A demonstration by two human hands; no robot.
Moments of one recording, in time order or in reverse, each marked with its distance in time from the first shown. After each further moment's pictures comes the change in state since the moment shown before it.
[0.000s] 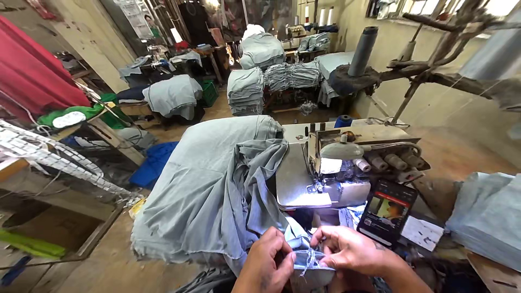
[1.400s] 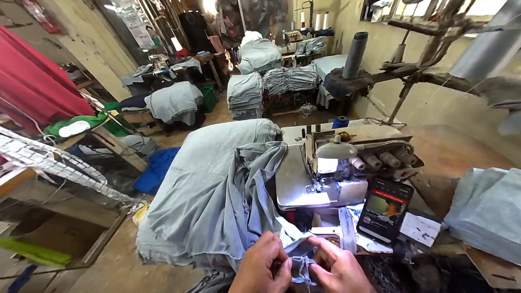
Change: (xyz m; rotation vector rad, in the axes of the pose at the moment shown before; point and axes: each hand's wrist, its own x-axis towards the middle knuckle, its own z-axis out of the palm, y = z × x) left_hand -0.011 0.023 -0.017 0.065 0.011 0.090; right_hand -0.004 -0.009 0.090 -0.060 0.649 -0.145
